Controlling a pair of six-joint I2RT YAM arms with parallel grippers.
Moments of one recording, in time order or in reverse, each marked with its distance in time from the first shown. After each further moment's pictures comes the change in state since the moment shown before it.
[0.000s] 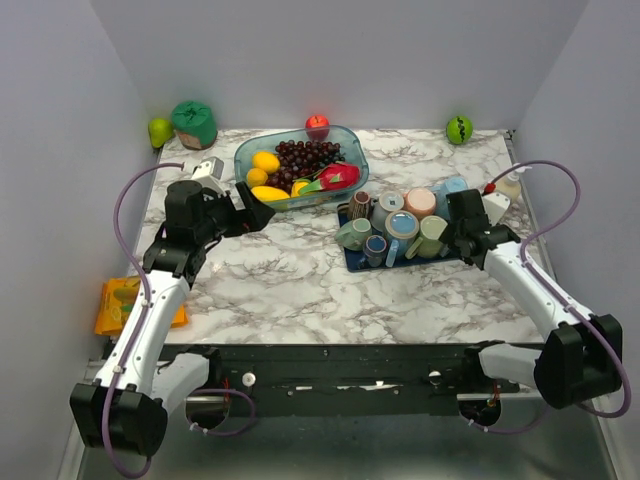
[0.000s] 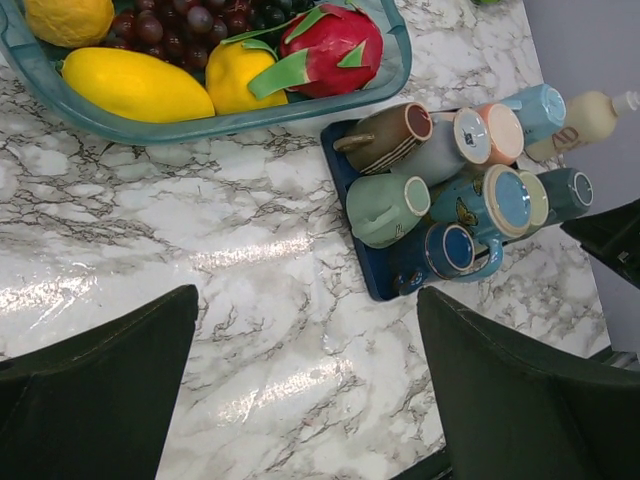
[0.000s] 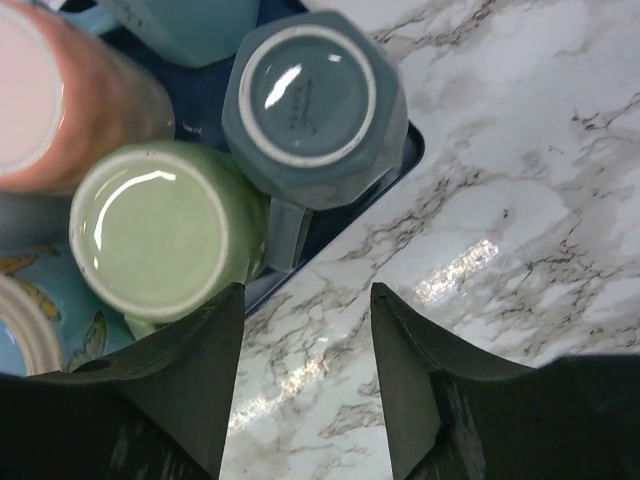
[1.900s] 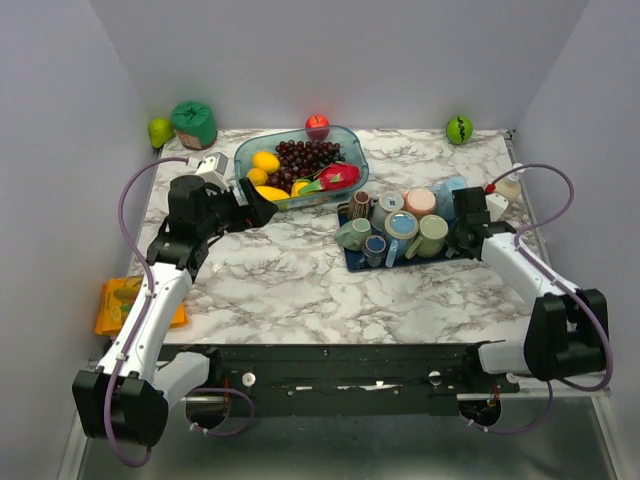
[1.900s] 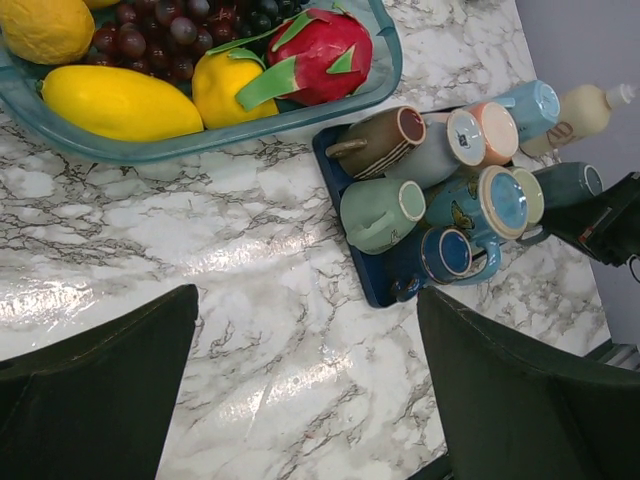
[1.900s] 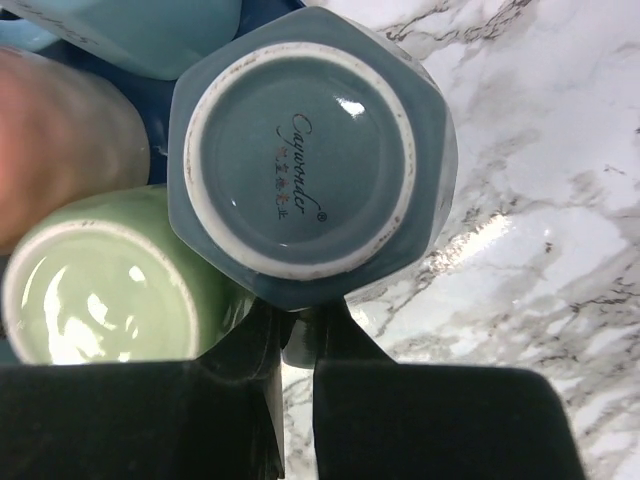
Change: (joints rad) left arm 0.000 0.067 0.013 0.055 0.034 0.015; right arm -0.115 0.155 -0.017 0.148 -0.112 -0.040
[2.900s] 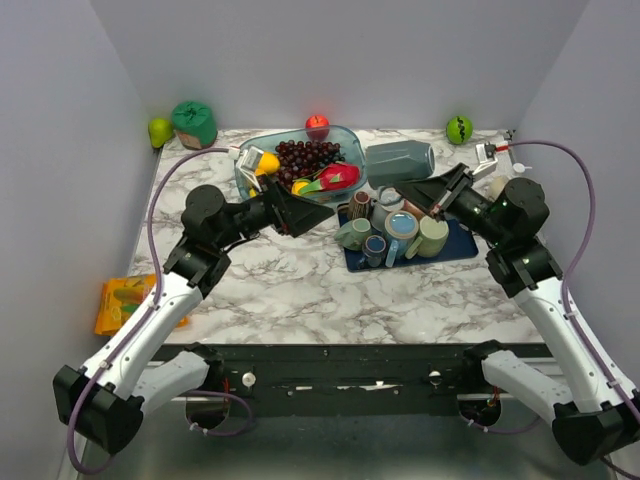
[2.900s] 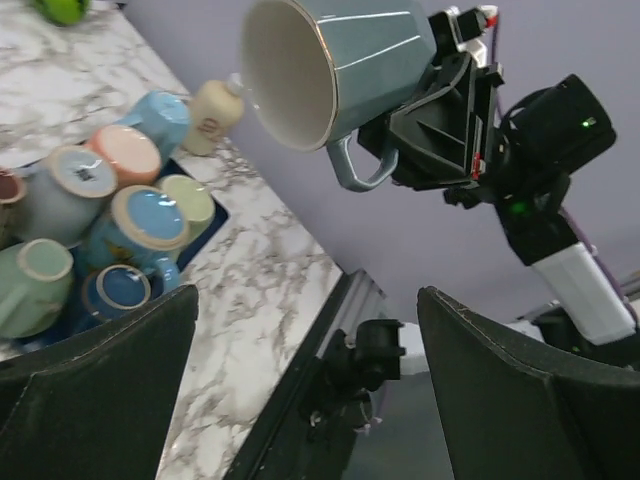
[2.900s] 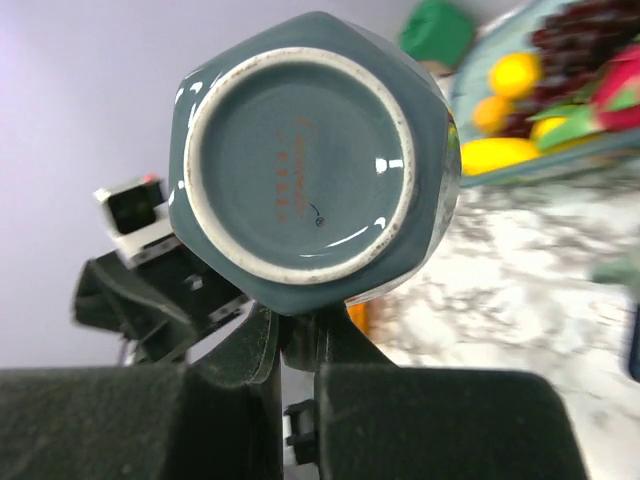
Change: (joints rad) left arm -0.304 -0.065 0.000 0.432 0.220 -0.373; right arm 0.153 -0.460 0.135 0.381 -0.879 0.336
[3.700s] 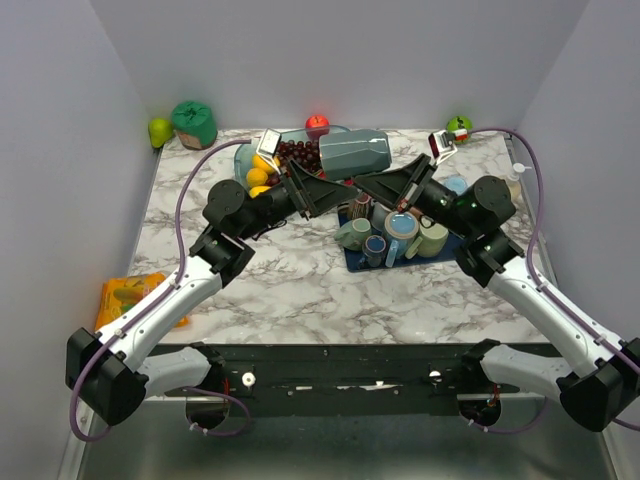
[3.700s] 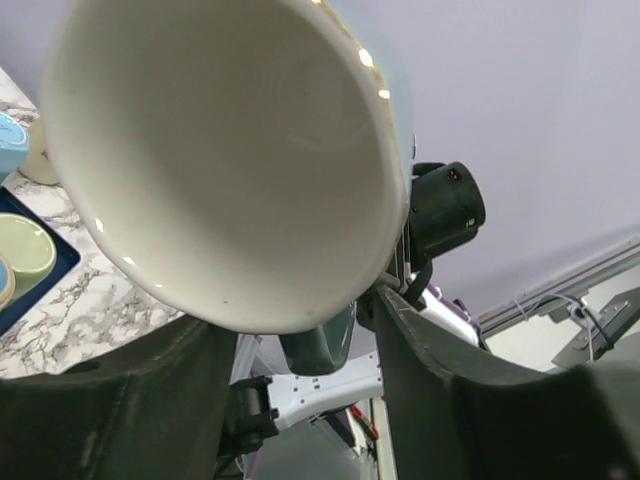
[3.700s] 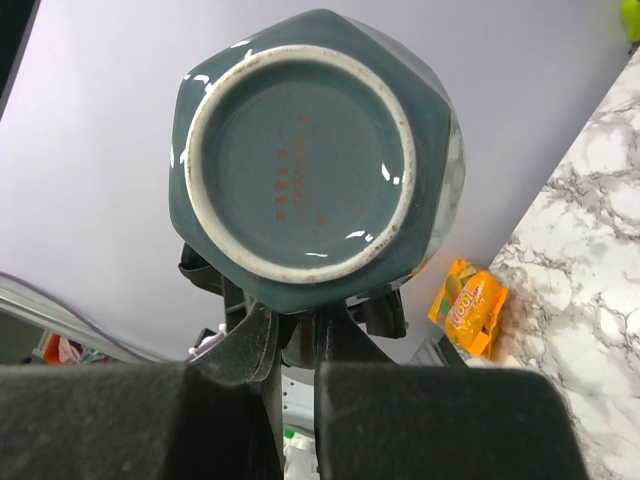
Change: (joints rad) left arm -0.177 0.160 0.074 0.293 -0.114 -0.325; right arm 0.272 0.169 0.014 0.432 0.003 0.177
